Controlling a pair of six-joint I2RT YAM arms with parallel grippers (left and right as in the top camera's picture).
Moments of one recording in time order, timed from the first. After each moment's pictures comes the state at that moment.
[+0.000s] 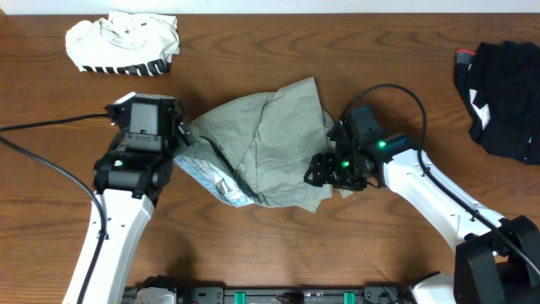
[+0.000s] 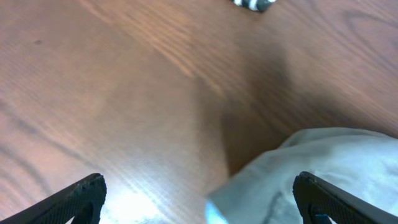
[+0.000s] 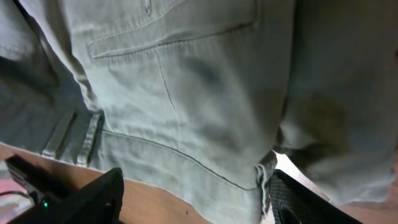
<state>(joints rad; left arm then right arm) -0.12 1.20 1.05 -0.85 -0.36 -0.64 0.42 1.57 0.96 -0.69 -0.41 0.50</state>
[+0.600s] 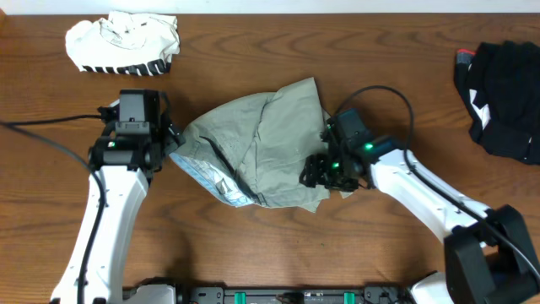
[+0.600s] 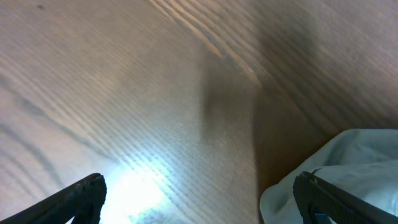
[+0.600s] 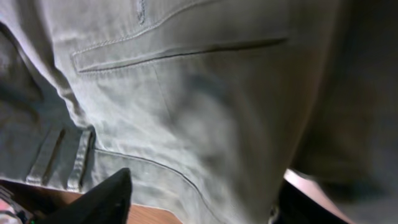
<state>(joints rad) -0.02 1.34 1.05 -0.83 -0.28 -0.59 0.49 1.63 0.96 -0.63 -0.37 0.57</state>
